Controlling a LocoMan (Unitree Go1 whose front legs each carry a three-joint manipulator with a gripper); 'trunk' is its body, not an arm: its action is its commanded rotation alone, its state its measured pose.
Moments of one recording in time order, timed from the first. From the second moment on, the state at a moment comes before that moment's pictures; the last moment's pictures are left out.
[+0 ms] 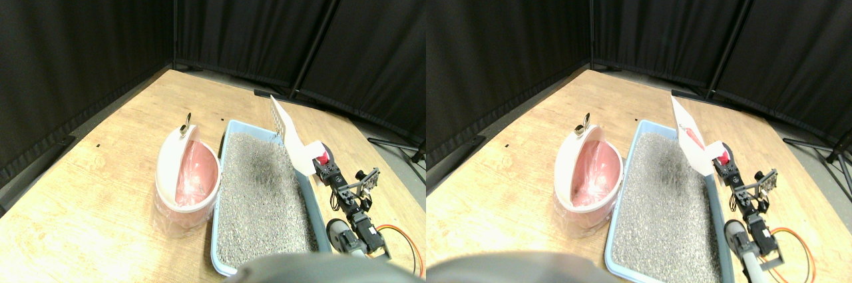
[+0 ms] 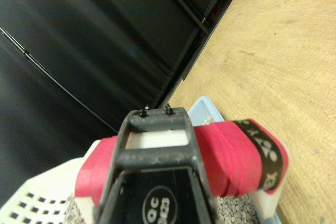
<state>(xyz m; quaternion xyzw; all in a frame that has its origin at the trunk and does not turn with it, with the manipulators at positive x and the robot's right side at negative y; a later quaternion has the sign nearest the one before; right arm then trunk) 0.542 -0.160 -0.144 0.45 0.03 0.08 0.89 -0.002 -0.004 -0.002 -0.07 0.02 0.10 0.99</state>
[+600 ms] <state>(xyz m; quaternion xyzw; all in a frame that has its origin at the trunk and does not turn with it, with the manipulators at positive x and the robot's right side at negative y) 0.543 -0.144 -0.141 0.53 0.06 0.06 0.84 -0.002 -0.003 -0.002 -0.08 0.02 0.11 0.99</state>
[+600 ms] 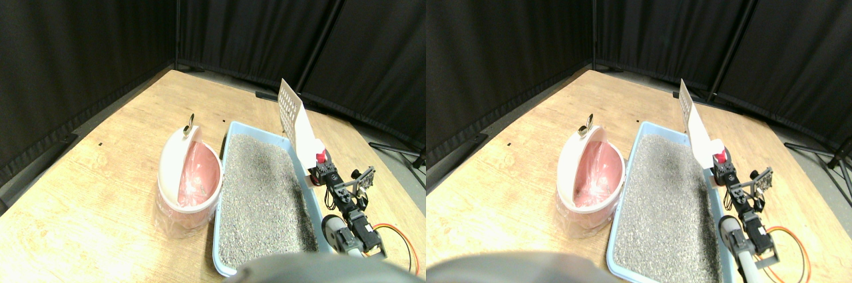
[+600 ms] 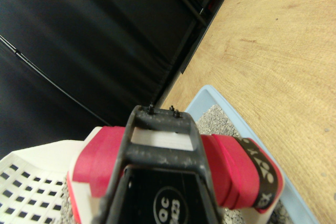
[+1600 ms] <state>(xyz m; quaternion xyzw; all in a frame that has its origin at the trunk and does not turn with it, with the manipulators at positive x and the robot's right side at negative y) 0.540 -0.146 -0.117 0.18 0.01 0.15 0.97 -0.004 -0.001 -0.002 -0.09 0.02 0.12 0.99</state>
